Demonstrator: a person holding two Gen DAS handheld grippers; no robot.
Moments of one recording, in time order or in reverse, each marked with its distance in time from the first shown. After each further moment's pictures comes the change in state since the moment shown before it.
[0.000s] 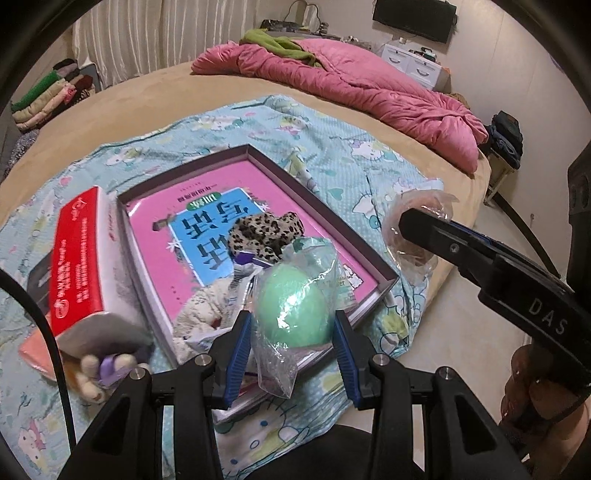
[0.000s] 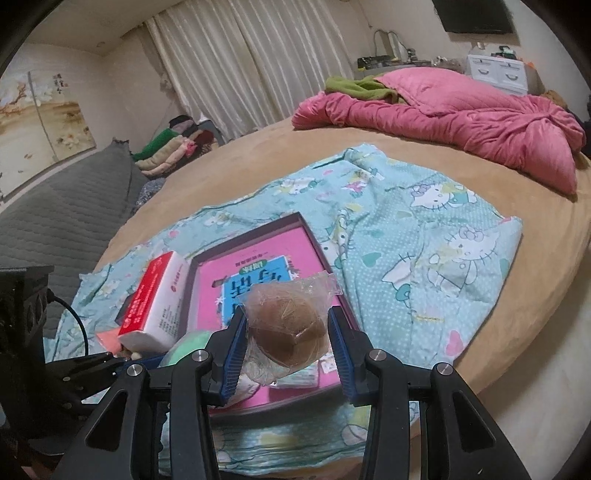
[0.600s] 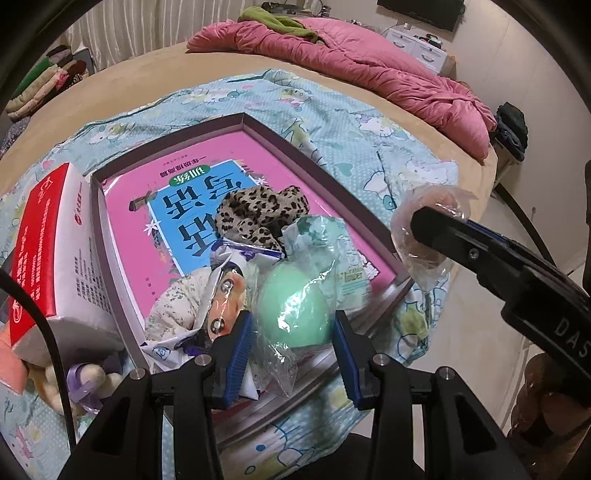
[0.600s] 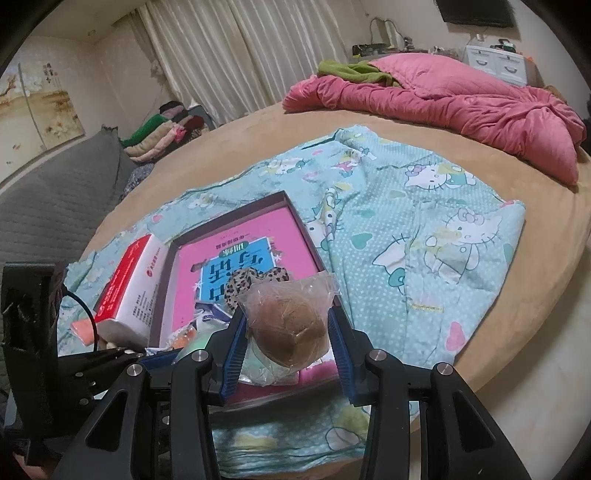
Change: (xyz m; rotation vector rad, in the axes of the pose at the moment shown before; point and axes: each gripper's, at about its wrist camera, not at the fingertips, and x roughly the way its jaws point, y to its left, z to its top) left arm 0.045 0.005 0.001 -0.010 0.068 -0.009; right arm 0.029 -0.011 -0.008 -0.007 0.054 -0.037
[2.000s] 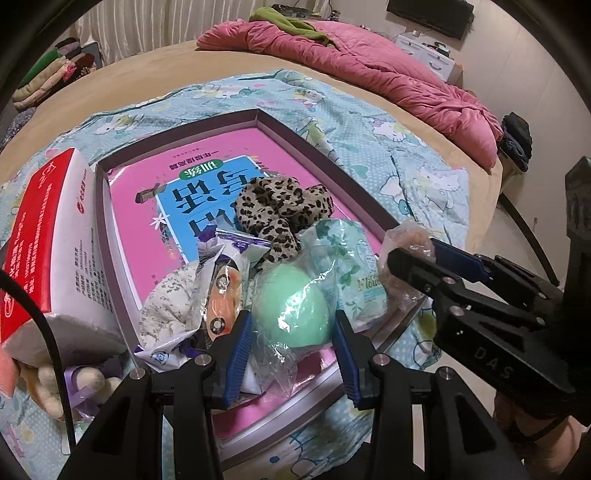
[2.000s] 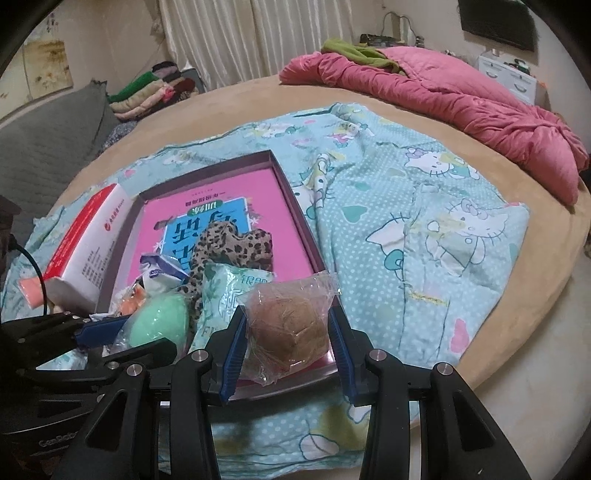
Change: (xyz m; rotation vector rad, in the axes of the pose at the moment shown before) left arm 0.009 0.013 -0.003 -0.034 -0.016 -0.008; right arm 0.046 0.007 -0.015 -0.117 0.095 -0.125
